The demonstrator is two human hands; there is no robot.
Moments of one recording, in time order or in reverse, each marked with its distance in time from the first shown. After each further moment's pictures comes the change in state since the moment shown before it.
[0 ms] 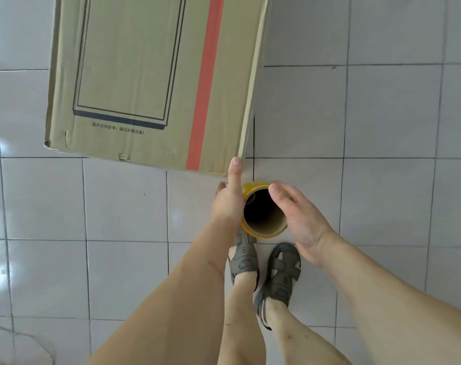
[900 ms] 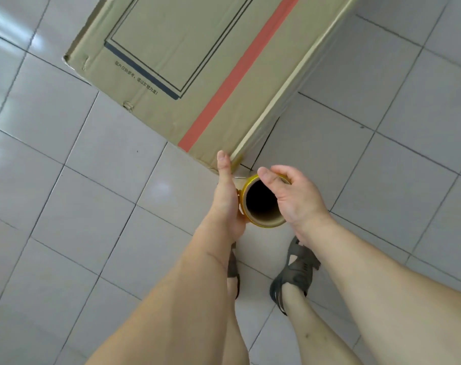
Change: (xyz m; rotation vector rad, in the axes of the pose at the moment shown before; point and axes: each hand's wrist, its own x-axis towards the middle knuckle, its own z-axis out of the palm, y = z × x) left_hand 0.018 -0.003 0.069 -0.716 -0.052 -0.006; right_hand 0.046 -0.086 -0.044 -0.520 -0.110 -0.151
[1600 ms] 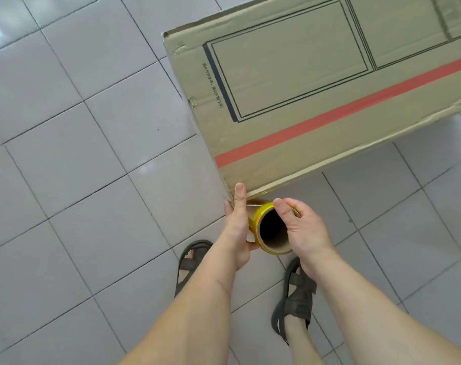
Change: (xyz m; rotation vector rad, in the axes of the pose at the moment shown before) left_hand 0.002 0.000 0.038 -0.567 0.087 0.129; right_hand 0.031 -0.054 -0.016 -0.396 -0.178 -0.102
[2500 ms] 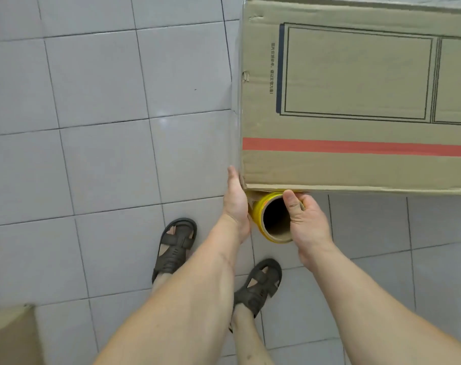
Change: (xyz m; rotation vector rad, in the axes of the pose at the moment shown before) left_hand 0.002 0.012 0.026 -0.391 0.229 0.198; right_hand 0.029 -0.033 -0.011 -0.233 -0.161 -0.054
